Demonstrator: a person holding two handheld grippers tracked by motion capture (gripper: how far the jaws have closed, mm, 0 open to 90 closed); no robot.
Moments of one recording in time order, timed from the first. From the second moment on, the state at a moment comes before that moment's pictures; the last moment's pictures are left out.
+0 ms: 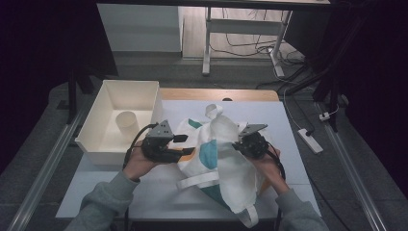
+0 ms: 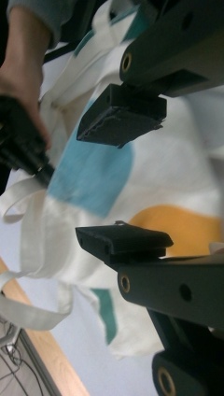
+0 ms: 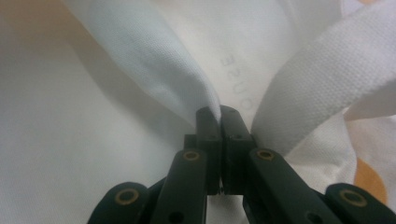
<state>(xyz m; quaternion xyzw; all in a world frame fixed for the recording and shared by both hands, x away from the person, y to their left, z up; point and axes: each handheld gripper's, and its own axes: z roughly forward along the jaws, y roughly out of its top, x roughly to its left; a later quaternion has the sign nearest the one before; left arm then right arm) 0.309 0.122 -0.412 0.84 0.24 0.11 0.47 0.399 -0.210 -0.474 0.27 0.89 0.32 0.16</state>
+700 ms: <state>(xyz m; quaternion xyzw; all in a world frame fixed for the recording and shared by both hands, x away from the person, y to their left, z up) 0.311 0.028 -0.418 0.88 0.22 0.15 0.40 0.405 -0.209 -0.480 0.28 0.89 0.32 0.16</state>
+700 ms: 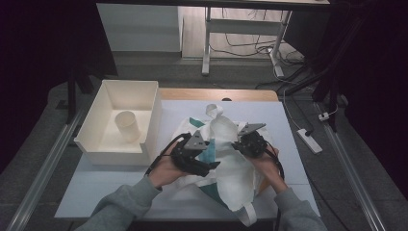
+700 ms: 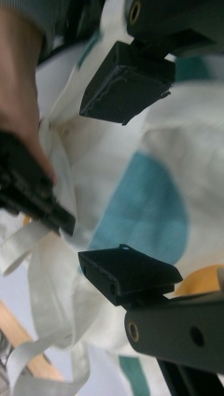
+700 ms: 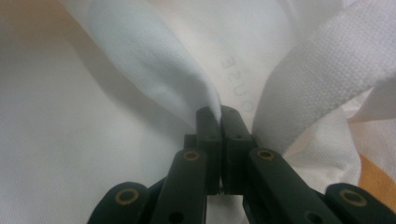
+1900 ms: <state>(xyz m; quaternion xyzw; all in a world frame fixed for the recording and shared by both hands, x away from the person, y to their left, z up) 0.296 0.123 -0.413 0.84 0.28 0.08 0.46 0.451 -0.247 -0.426 0.36 0.84 0.39 0.12</state>
